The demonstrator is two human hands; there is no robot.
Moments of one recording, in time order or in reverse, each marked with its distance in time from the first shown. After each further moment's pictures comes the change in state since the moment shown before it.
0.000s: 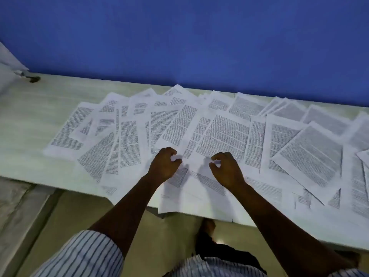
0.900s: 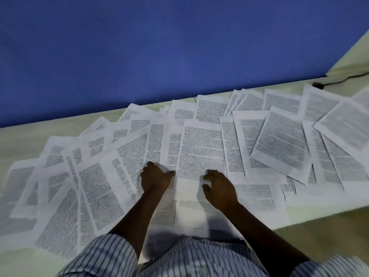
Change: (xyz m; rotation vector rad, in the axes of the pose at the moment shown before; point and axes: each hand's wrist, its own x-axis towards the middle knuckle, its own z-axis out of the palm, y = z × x) left_hand 0.109 0.027 0.035 0.299 -0.029 -0.150; right_hand 0.019 0.038 0.025 -0.224 0.158 0.143
